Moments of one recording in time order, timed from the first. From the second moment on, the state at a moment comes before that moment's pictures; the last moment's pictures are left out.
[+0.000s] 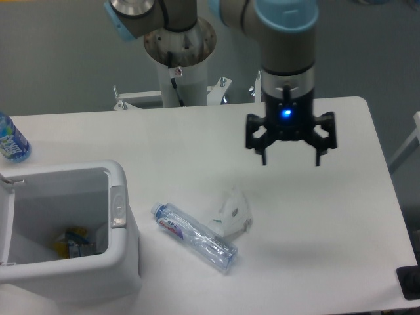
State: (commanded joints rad) arm 2.59 -1.80 -1.44 -1.15 1.60 0.76
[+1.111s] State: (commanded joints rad) arm 2.51 -1.90 -1.68 -0.95 1.59 0.72
